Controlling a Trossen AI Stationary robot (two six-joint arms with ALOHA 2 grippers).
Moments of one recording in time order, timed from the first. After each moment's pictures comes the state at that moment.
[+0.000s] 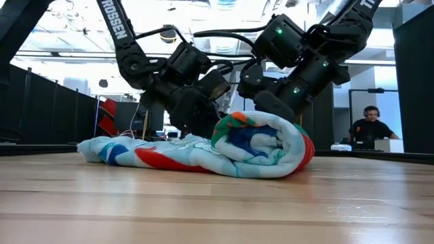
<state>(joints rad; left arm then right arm) 0.17 1.98 0.90 0.54 0.43 0.22 0.05 1.89 0.84 0.16 0.12 0.23</state>
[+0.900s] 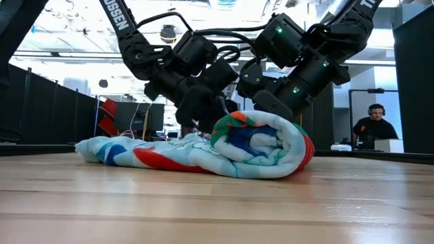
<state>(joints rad) 0.13 1.97 0.96 0.46 0.34 0.34 0.06 1.89 0.84 0.17 0.13 0.23</state>
